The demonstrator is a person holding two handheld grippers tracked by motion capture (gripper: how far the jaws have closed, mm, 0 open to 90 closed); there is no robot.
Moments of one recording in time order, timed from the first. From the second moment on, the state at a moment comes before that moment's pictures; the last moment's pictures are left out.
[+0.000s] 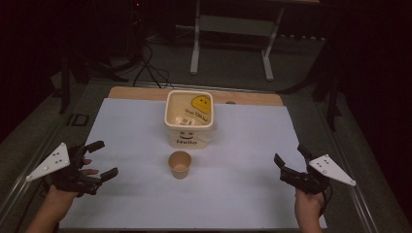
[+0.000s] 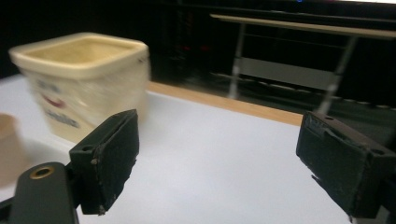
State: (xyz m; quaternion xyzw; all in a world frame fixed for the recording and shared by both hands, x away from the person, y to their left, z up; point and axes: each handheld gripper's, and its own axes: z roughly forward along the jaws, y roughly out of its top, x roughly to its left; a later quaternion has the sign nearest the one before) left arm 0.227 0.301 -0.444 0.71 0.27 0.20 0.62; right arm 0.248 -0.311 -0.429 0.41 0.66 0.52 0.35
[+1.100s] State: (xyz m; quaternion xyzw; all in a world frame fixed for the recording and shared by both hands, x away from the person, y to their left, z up) left arm 0.259 0.244 -0.365 0.81 0.22 0.11 0.53; right arm 0.247 -0.306 -0.424 0.40 0.68 0.53 0.31
